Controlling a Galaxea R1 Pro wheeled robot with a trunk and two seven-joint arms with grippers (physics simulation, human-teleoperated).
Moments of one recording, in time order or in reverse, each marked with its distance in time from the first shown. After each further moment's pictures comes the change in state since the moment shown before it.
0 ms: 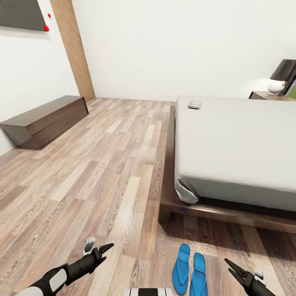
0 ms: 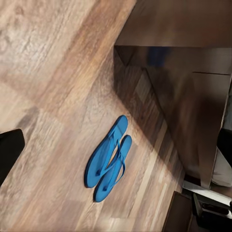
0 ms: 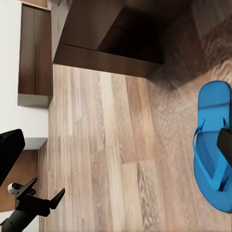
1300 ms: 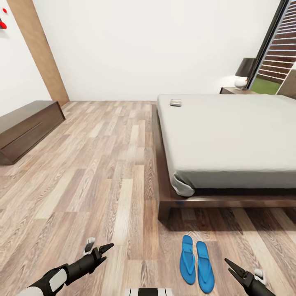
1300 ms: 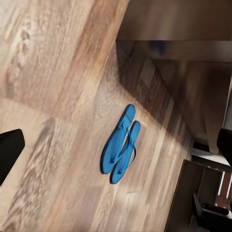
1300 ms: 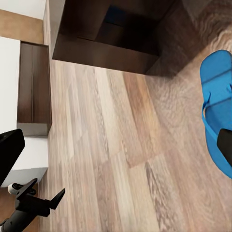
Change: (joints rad) left arm 0.000 0.000 0.000 0.000 0.000 0.000 0.001; right arm 0.000 0.000 -0.001 0.000 0.000 0.000 0.000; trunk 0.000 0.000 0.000
